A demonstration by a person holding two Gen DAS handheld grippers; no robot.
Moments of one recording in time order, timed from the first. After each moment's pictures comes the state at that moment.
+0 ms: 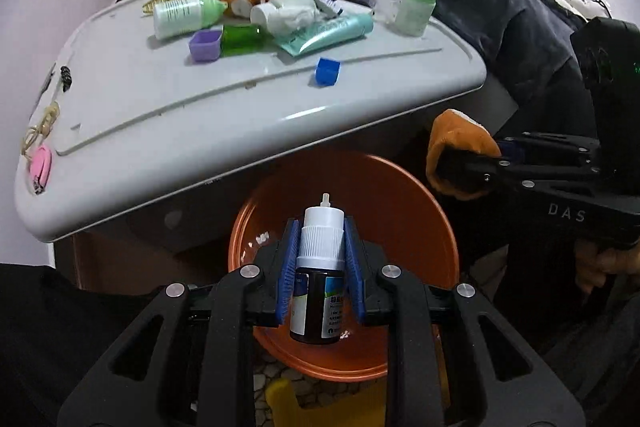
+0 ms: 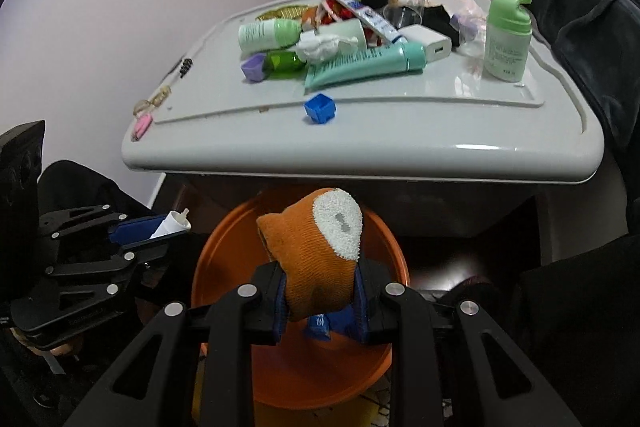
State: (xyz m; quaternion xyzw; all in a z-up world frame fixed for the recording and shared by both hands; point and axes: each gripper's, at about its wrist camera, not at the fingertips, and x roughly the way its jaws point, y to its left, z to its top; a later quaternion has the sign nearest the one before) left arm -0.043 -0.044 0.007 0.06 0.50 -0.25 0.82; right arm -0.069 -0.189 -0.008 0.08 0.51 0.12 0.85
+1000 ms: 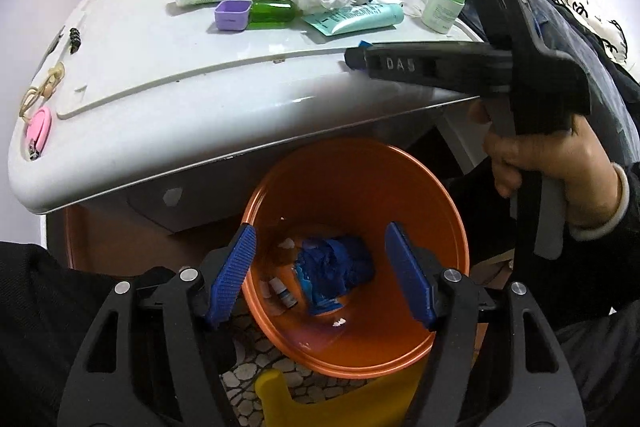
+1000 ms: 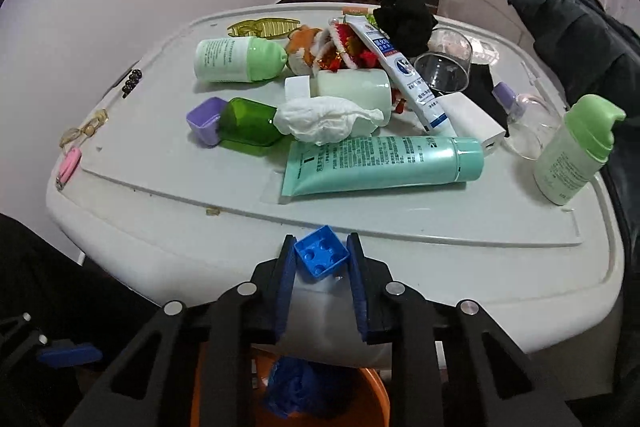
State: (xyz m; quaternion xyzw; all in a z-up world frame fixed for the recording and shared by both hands) left arm -0.037 -0.025 -0.006 0.02 0.53 -0.23 0.82; right arm 0.049 -0.146 -0.028 -0.02 0.48 0.07 0.87
